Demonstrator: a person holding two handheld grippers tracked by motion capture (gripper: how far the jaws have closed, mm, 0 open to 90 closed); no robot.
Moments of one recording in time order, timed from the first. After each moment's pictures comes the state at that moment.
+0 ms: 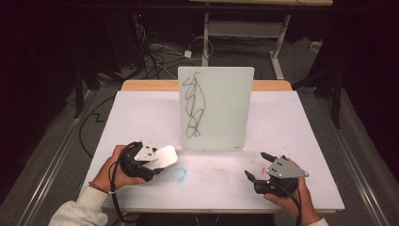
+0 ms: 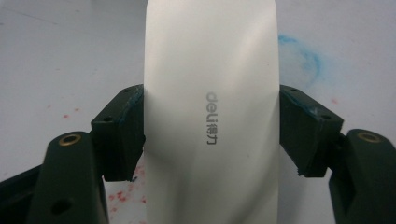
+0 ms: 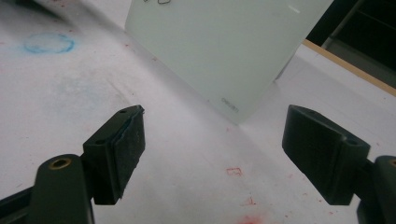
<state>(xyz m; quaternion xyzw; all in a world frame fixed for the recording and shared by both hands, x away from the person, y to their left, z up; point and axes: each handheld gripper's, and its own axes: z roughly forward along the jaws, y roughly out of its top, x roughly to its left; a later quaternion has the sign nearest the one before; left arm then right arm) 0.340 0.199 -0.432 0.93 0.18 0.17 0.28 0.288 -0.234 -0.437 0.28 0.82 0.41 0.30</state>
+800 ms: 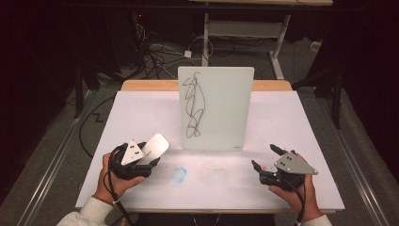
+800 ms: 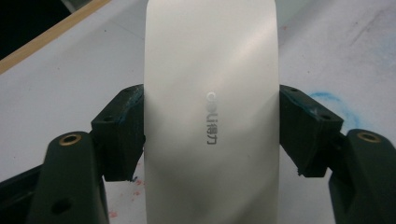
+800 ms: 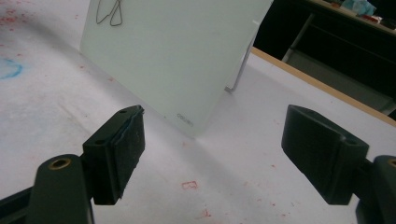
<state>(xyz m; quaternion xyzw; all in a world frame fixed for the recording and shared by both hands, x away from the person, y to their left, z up) 0.319 0.212 -0.435 0.84 0.30 0.25 0.36 0.298 -0.248 -0.430 0.31 0.78 0.42 0.35</state>
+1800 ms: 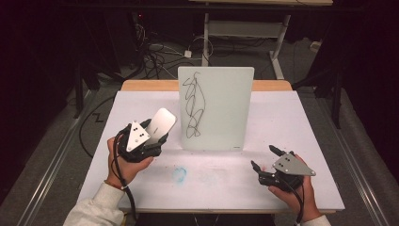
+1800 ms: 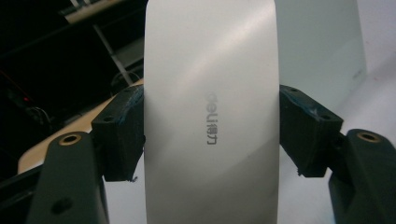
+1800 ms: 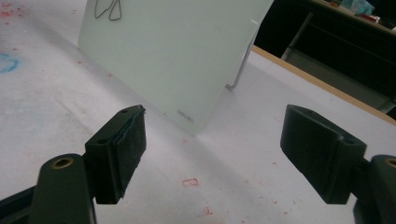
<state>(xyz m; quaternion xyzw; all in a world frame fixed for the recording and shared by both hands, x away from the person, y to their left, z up) 0.338 0.180 -0.386 0.78 0.31 0.35 0.43 0.297 -0.246 -0.435 0.31 0.78 0.42 0.36</state>
